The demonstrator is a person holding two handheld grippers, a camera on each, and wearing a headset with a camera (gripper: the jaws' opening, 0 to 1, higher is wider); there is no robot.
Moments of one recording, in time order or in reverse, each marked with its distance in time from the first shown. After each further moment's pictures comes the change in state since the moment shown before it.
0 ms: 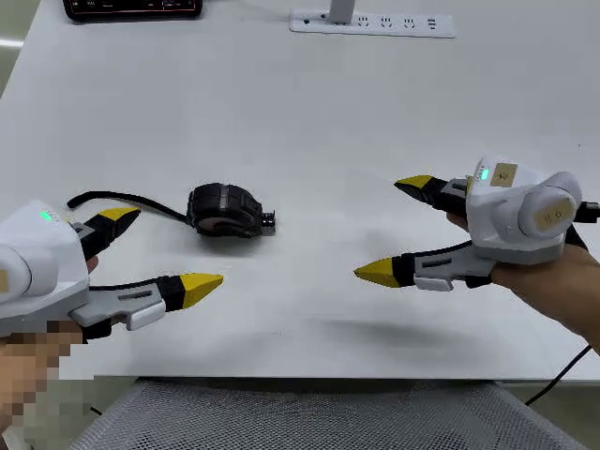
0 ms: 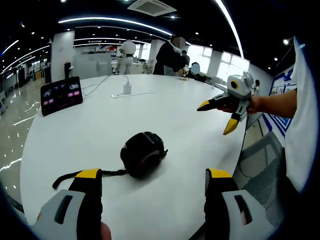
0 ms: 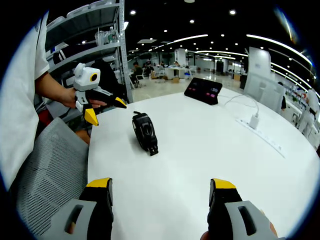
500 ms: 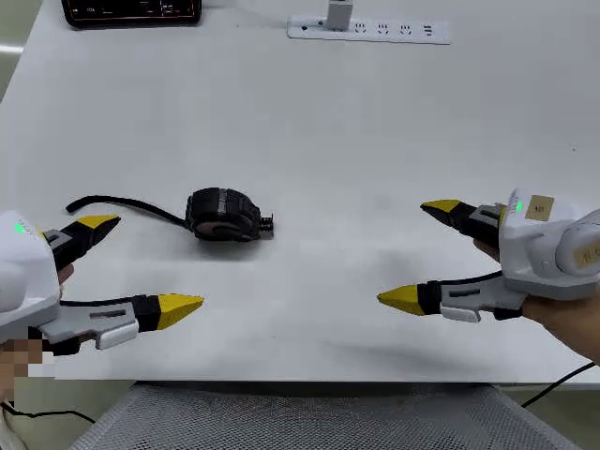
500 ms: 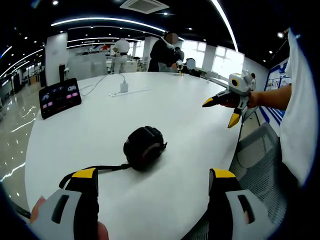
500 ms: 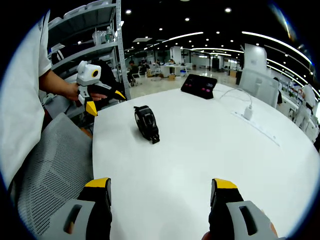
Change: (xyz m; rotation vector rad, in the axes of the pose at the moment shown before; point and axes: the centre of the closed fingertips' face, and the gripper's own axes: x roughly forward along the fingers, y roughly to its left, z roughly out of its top) left arm -0.018 0.003 -0.007 0.052 0.032 -0.023; right arm -0.027 0.010 -0.026 0.030 0.022 -0.025
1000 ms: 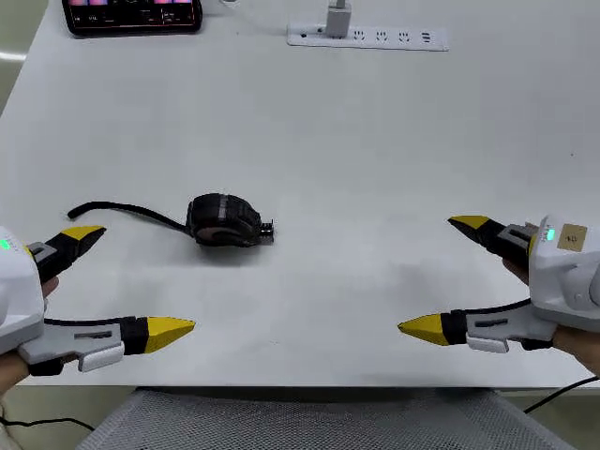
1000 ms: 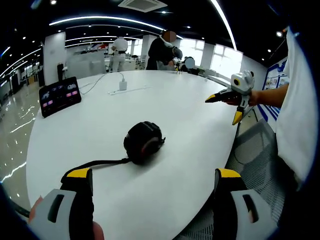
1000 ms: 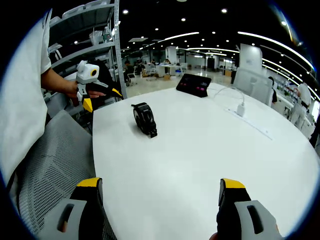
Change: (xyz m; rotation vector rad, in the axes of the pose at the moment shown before) left arm -0.013 -0.001 -0.008 0.005 0.012 -0.014; right arm -0.022 0.002 -0.014 0.010 -0.001 -0.047
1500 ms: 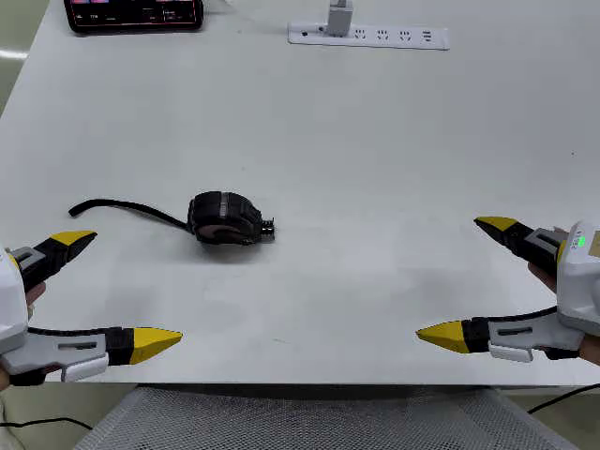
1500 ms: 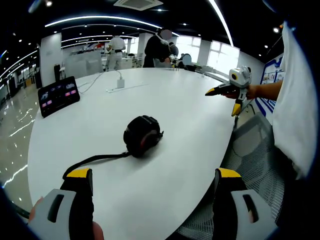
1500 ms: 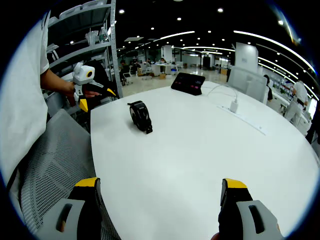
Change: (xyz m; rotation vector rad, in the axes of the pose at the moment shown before) left arm -0.009 -0.002 -0.011 0.031 0.027 -0.018; right arm -0.017 -0.006 -0.009 0.018 0.012 -0.035
